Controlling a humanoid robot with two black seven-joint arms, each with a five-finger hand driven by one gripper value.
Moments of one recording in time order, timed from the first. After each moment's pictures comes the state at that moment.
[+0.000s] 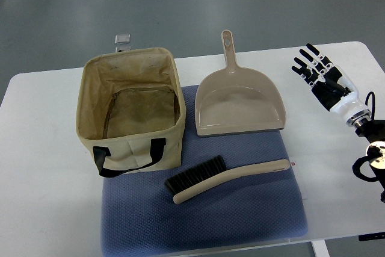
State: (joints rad) left arm 0.00 0.00 -0.15 -0.16 -0.06 -0.02 0.10; right arm 0.42 -0.28 1.21 0.72 -0.50 0.58 0.33
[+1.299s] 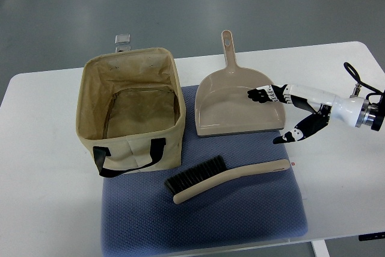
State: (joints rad) left arm 0.00 0.00 -0.15 -0.16 -0.06 -0.02 0.10; right arm 0.44 -0.71 0.83 1.34 -1.32 0.45 0.51
